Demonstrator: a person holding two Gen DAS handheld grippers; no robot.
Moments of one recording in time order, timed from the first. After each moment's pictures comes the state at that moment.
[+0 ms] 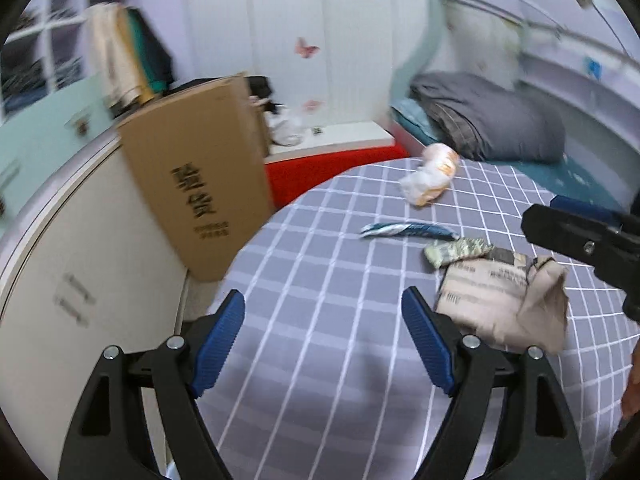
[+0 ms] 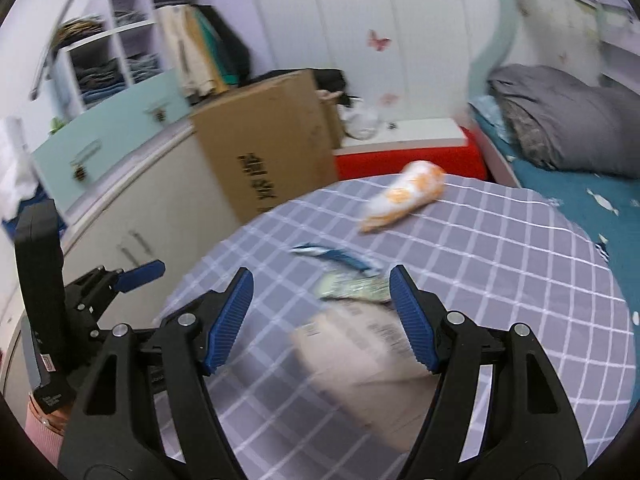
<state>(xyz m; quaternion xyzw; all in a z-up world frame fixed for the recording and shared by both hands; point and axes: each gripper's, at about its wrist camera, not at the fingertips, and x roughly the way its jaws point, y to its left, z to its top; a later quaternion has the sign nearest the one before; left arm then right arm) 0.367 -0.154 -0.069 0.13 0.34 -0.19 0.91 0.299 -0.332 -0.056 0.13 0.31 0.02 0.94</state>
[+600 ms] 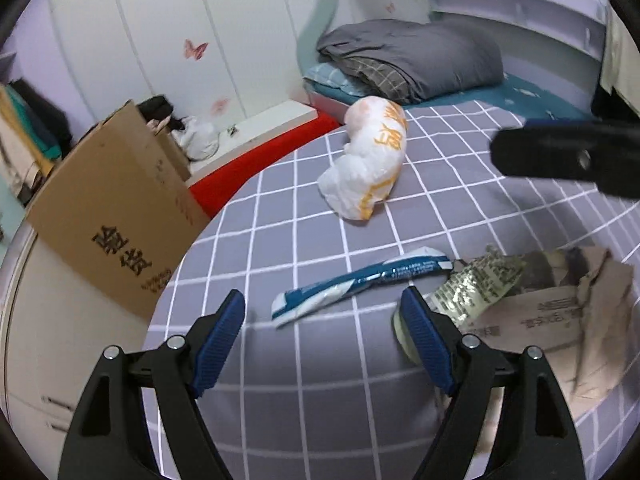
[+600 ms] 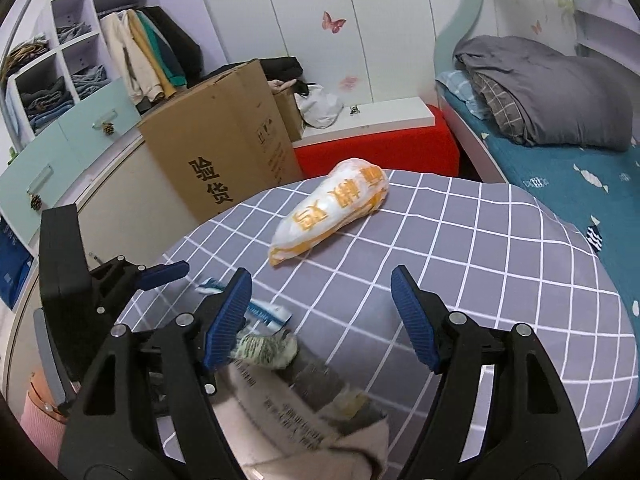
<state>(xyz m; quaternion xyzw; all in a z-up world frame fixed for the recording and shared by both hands) 0.441 -0.249 -0.125 0.27 0.34 -0.31 0.85 0.362 -0.399 -0.089 0.16 0.34 -0.03 0.93</state>
